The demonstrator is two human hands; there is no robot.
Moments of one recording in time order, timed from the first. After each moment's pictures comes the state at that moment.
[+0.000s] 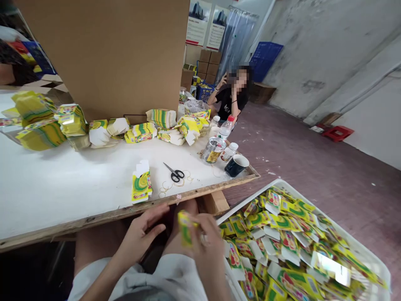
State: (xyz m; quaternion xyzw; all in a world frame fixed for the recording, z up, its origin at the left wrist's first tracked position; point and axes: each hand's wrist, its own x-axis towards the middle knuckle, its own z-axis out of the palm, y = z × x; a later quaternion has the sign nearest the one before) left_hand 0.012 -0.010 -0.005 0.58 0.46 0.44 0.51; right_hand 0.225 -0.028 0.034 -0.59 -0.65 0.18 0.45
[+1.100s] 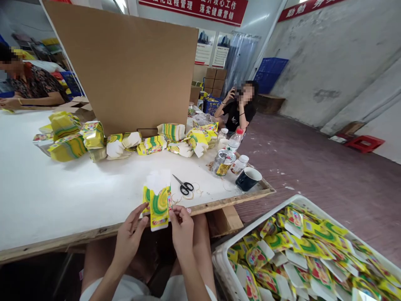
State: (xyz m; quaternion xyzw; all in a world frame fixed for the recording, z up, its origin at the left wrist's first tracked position) left_hand -0.030 0.003 -0.029 0.40 0.55 0.60 0.42; right_hand 0.124 0.038 -0.019 -0.55 -0.55 0.40 0.49
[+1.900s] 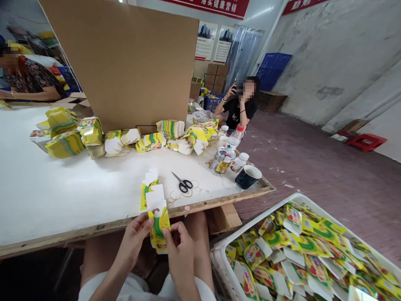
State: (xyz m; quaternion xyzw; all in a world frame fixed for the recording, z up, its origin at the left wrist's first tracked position) left_hand -0.001 -0.001 -0.011 0.29 0.45 0.60 0.59; right_hand 0.138 -0.013 0.007 -0.57 -0.53 0.45 0.44
